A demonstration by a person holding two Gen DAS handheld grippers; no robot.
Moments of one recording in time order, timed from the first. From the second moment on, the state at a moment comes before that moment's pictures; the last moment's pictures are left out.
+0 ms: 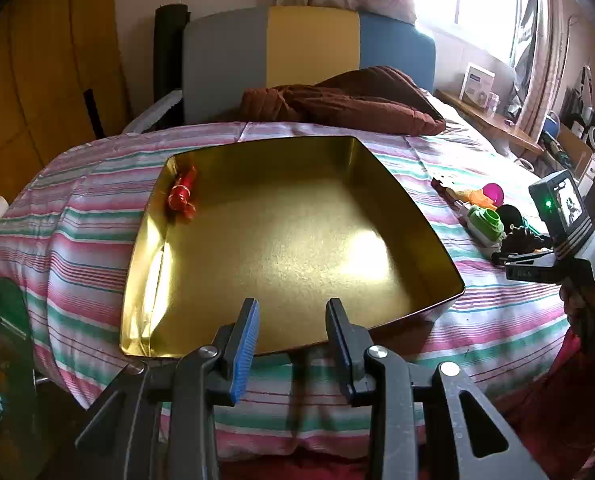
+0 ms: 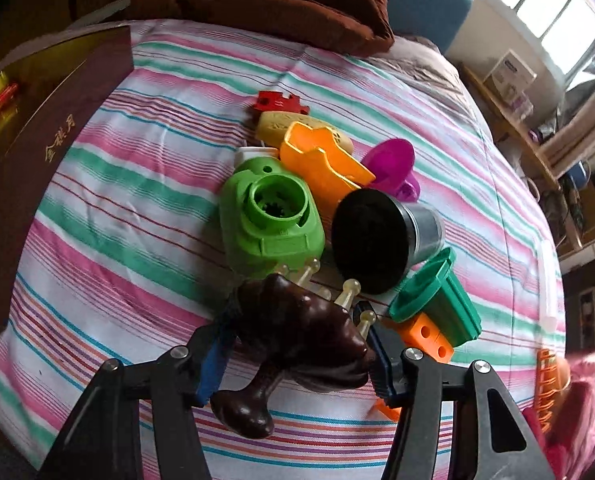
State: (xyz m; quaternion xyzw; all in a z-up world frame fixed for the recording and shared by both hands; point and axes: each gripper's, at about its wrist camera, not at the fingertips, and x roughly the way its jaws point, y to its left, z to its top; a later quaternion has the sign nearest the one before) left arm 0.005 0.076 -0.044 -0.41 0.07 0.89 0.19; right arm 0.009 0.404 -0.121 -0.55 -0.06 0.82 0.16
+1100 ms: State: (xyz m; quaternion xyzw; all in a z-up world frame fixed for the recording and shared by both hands) left arm 0.000 0.021 -0.042 -0.42 0.02 0.90 0.13; right arm -0.015 0.280 -0.034 -0.42 -0.05 0.90 0.12
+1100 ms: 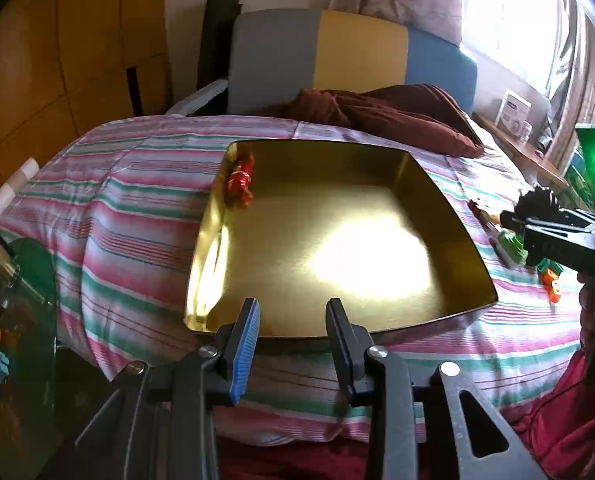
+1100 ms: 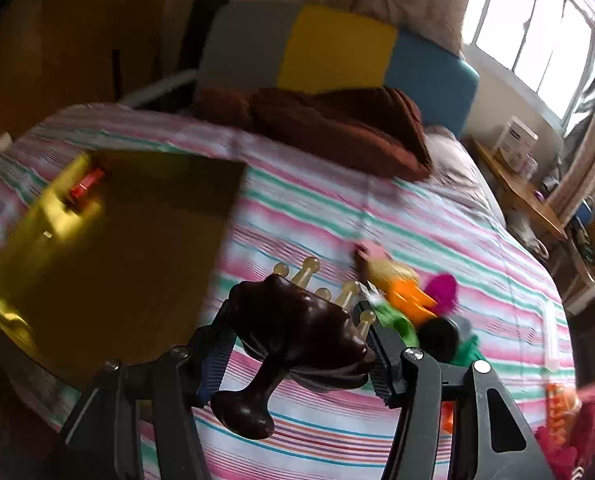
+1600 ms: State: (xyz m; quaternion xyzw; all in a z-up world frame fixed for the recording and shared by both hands) left arm -0.003 -0.035 -0.041 -0.41 -0.02 0.91 0.07; right arm -0.040 0.146 -0.011 -0.34 -0.06 0.94 0.03
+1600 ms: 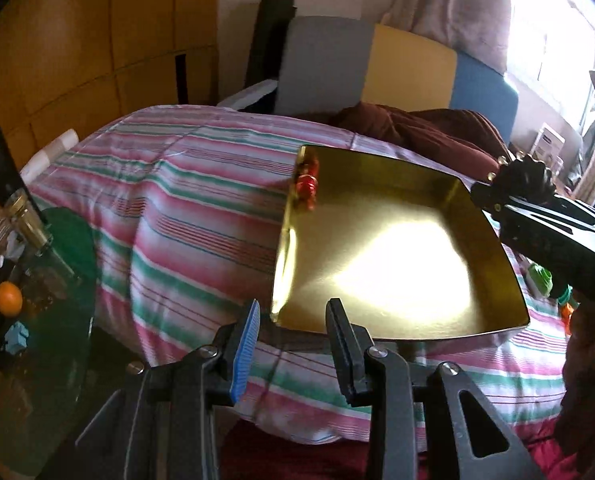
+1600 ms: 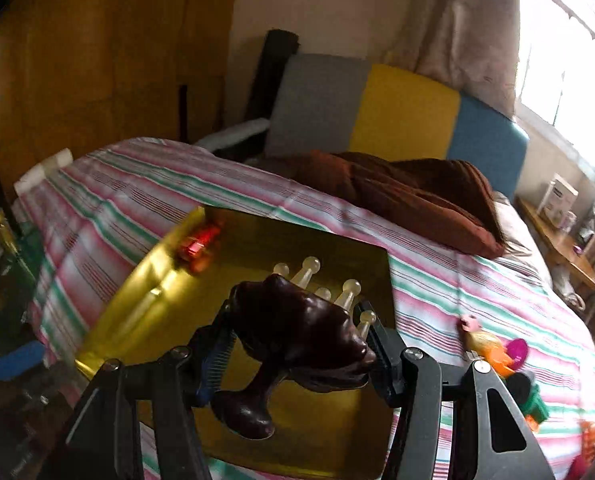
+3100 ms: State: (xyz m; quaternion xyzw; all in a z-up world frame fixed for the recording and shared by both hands) left arm -0.020 -0.087 -0.055 -0.43 -0.04 0.90 0.02; right arm -0.167 0.091 -0.103 -0.50 -0.06 0.87 -0.03
